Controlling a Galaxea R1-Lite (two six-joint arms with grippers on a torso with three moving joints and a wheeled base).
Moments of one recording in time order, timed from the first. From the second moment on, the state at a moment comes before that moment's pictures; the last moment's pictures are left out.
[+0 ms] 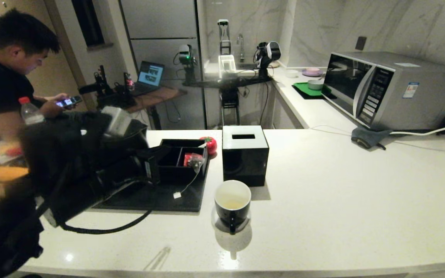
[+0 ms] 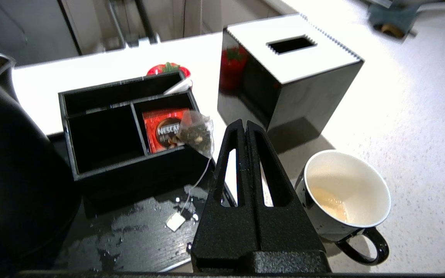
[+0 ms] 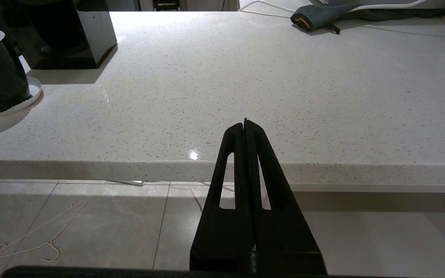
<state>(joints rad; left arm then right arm) -0.39 1.58 -0.58 -0.84 -0.10 -0.10 0.00 0.00 0.00 0.00 0.00 0.00</state>
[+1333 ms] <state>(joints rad) -0.39 1.85 -1.09 -0.31 -0.09 -0.10 0.00 0.00 0.00 0.00 0.00 0.00</state>
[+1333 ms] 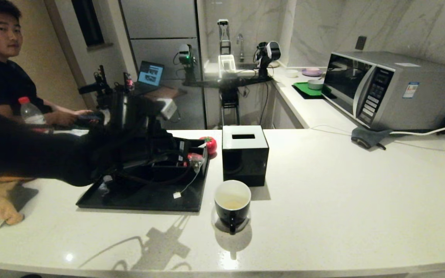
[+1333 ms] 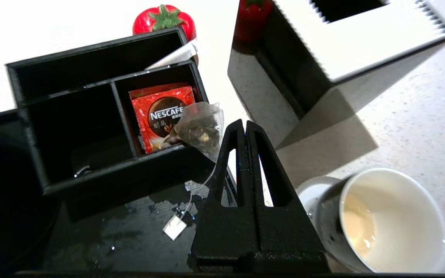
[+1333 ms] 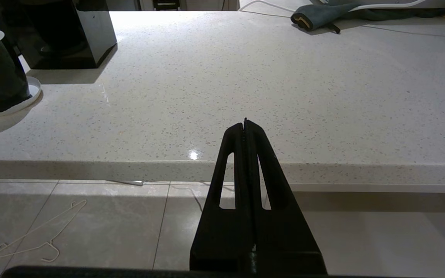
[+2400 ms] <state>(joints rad) -0.38 2.01 -1.34 -0.06 -0.06 -0.06 0.00 0.00 0.00 0.00 0.00 0.00</state>
